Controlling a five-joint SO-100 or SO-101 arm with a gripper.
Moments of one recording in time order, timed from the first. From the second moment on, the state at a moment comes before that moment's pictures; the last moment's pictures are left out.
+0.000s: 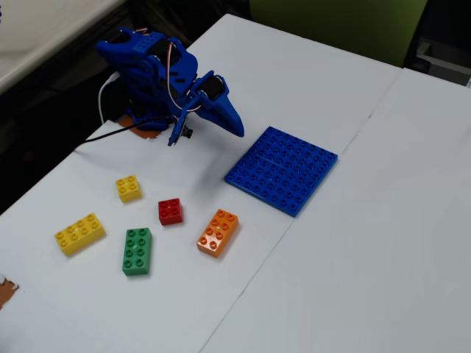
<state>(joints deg) 1.0 187.9 178.0 37.6 -1.5</state>
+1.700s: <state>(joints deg) 24.2 138.5 109.7 91.9 -82.0</state>
